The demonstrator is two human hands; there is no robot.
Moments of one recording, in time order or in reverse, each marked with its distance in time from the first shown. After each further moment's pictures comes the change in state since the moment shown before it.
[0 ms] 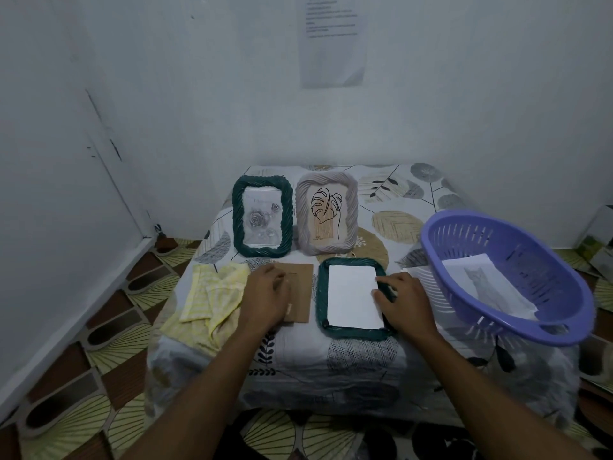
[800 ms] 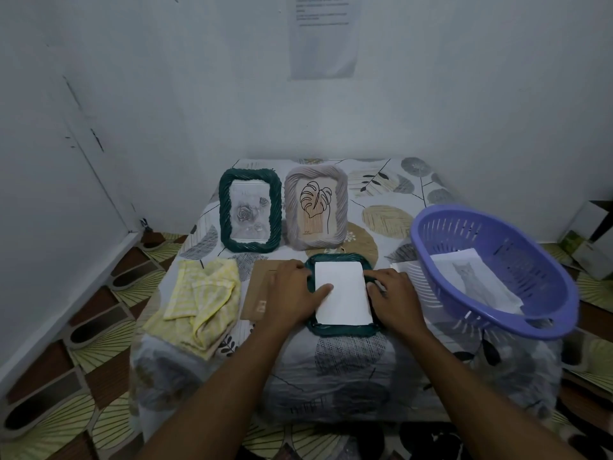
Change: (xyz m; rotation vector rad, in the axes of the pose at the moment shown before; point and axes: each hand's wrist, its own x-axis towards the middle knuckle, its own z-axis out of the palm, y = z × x) left_hand 0.009 0.039 0.048 0.217 -0.172 0.124; right_hand -0.002 -0.001 -0.001 -0.002 0.012 -0.061
